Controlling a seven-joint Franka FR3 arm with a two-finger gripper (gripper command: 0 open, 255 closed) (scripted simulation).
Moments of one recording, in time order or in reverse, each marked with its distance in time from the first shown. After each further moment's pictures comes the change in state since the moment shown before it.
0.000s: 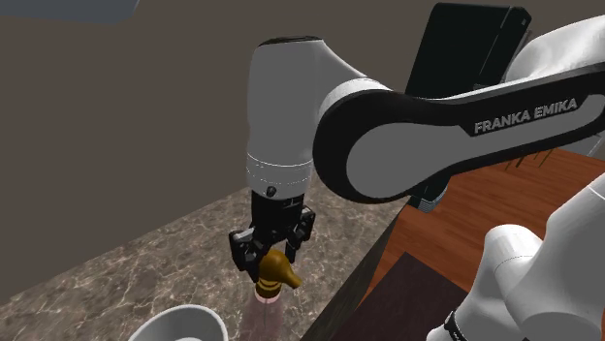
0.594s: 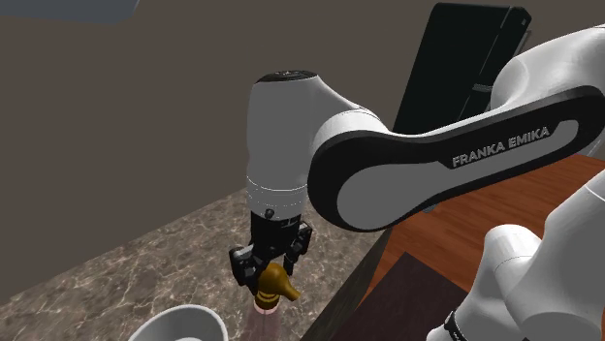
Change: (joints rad) arm 0.002 0.021 0.007 -0.069 -0.002 0.089 0.001
